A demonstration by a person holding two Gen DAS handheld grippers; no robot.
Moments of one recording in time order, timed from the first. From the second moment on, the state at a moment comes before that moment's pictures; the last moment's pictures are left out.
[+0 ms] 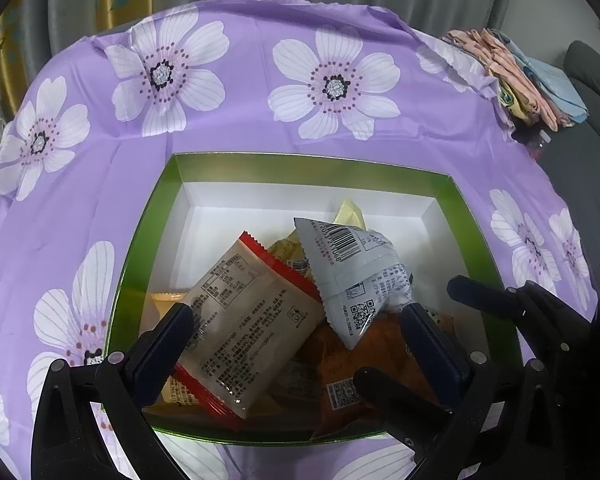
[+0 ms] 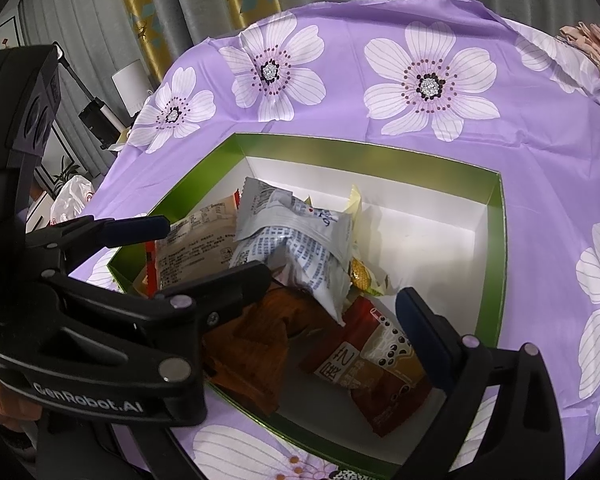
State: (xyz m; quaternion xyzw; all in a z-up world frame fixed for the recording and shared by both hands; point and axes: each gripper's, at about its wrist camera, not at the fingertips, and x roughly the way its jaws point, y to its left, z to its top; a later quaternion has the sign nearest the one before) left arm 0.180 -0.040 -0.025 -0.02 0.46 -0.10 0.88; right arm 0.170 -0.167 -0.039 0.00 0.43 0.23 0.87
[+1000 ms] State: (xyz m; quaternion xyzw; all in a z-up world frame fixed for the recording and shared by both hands) left arm 0.134 -0.039 0.023 -0.01 0.42 -0.06 0.91; right arm 0.130 -0.173 0.001 -0.01 0.41 0.20 0.89
